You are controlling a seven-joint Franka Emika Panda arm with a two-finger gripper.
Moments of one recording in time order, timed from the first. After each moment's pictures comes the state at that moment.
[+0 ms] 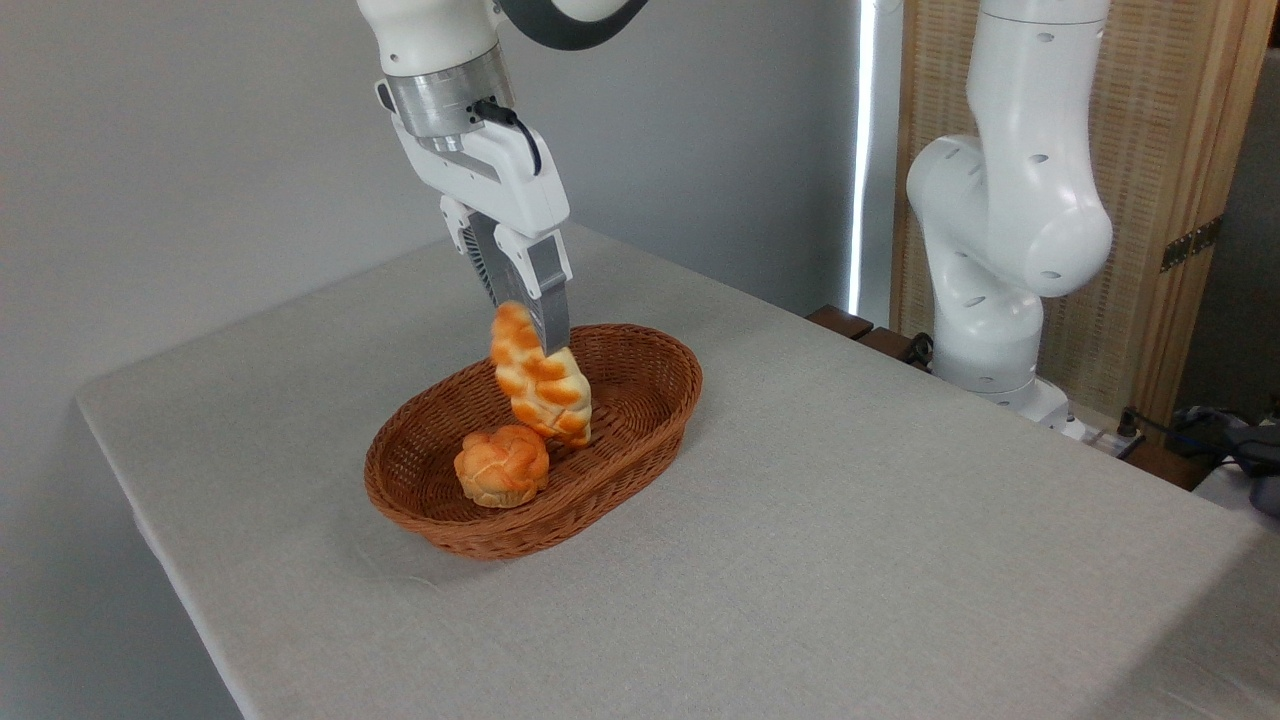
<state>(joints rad) -0.39 -0.10 0.07 -1.88 -0.02 1.68 0.50</state>
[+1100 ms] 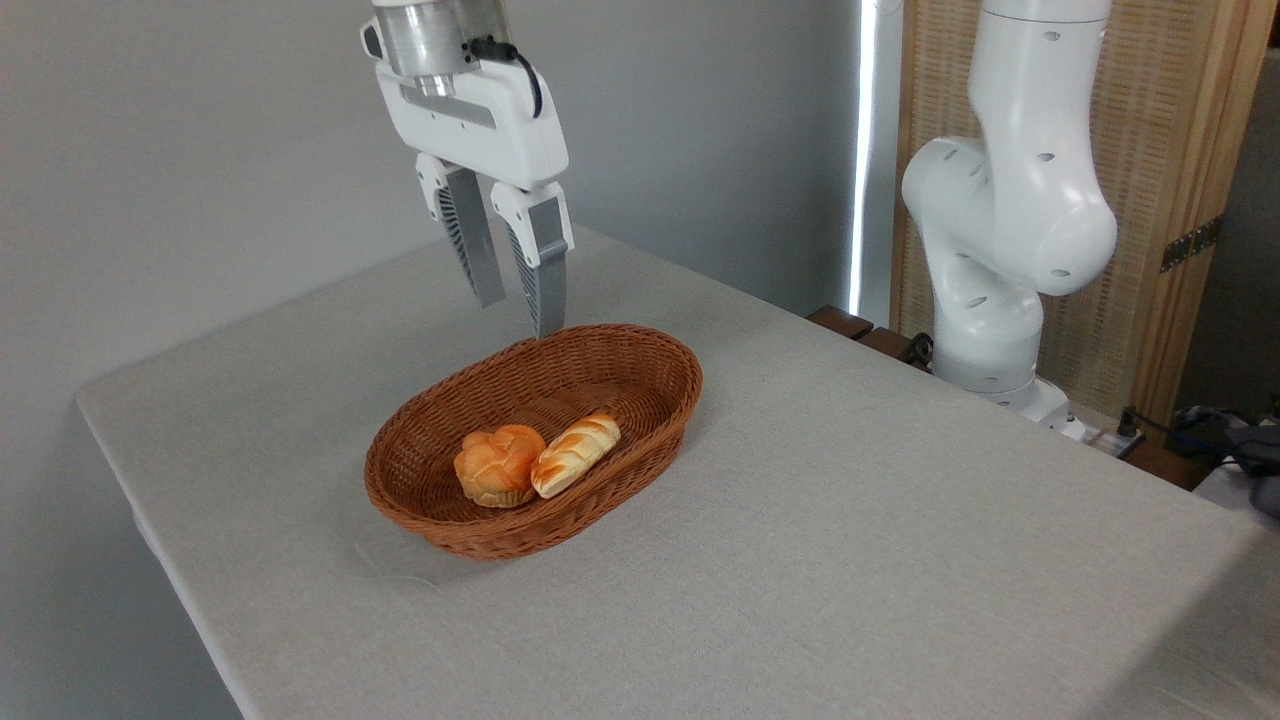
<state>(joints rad) -0.31 -0.11 0.05 -1.77 0.02 1.66 0.51</state>
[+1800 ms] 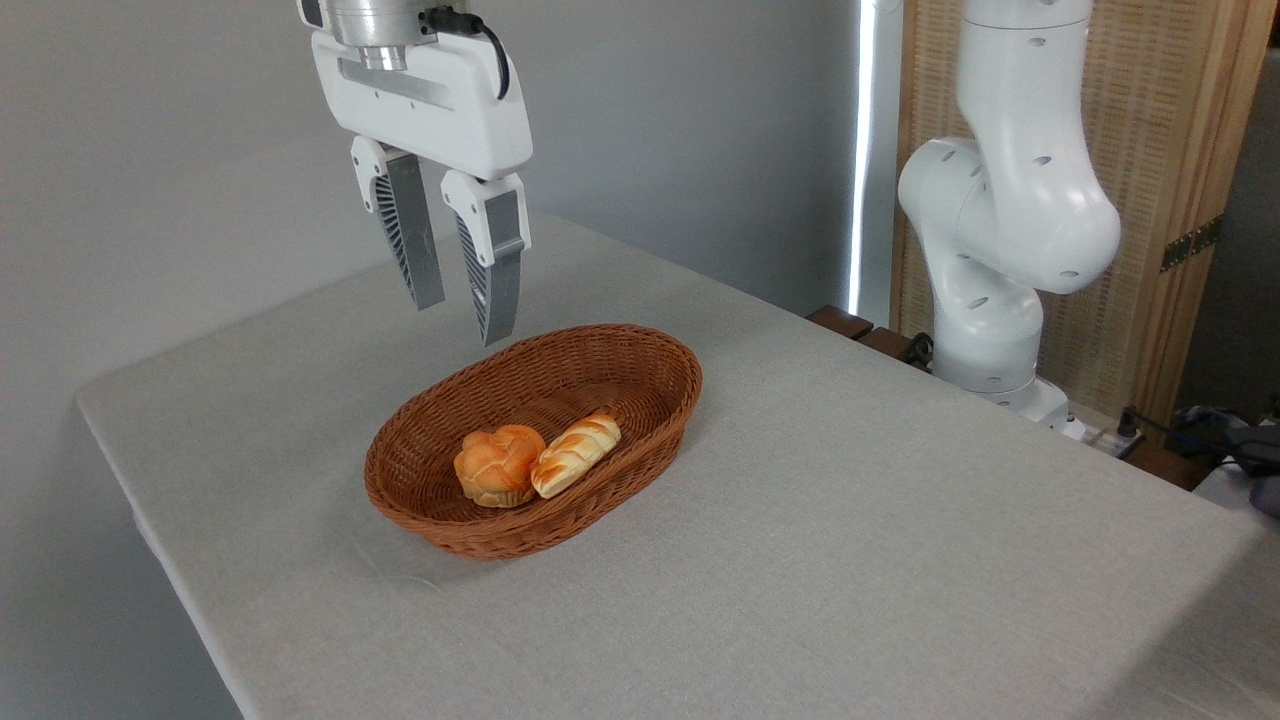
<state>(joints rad) -0.25 -0.01 0.08 -1.60 -0.01 1.66 0.53</state>
